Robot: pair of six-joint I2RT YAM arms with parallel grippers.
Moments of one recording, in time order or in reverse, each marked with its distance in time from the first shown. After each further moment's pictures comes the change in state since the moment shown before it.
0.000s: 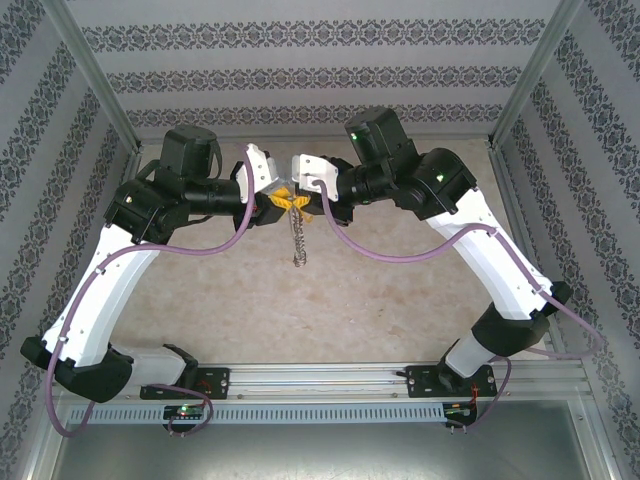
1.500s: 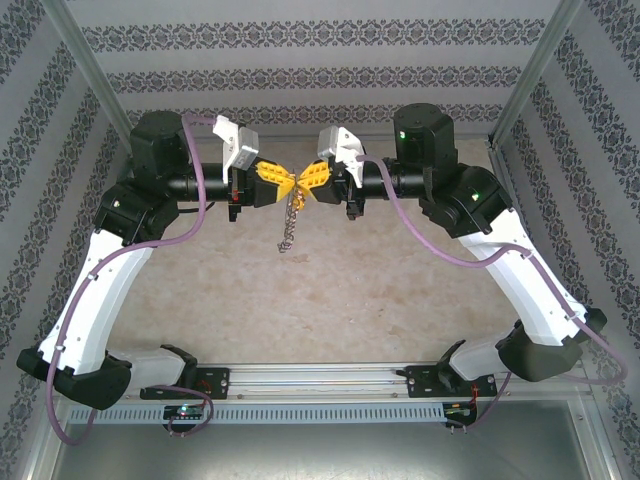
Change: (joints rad) left arm 0.082 -0.042 -0.039 0.349 0.375 -0.369; right arm -0.073 -0.187 -0.211 0.381 -0.203 0.303
